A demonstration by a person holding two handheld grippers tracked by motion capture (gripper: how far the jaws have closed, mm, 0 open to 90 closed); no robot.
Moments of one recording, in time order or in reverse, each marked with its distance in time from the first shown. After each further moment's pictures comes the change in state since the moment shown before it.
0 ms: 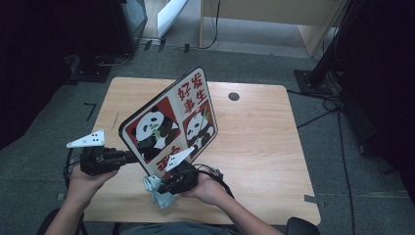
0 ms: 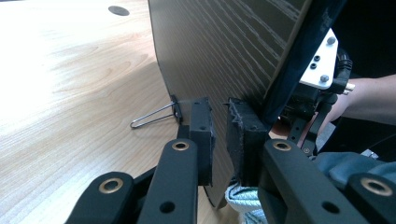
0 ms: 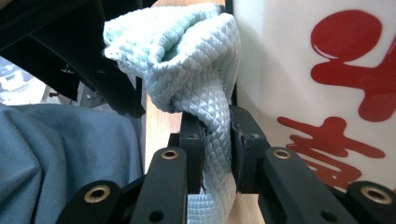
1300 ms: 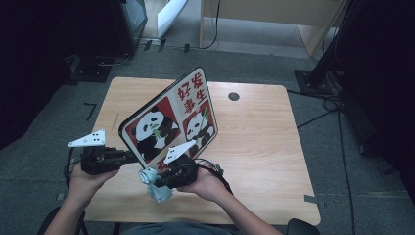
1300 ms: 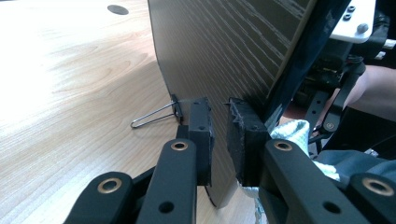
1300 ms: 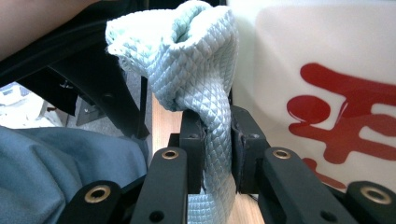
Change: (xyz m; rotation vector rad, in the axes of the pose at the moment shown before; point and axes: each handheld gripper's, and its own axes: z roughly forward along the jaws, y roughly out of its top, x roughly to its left) left arm 0.001 0.001 0.002 0.003 -0.003 0.004; right arm 0.008 0.025 -0.018 -0.051 -0.020 -0.001
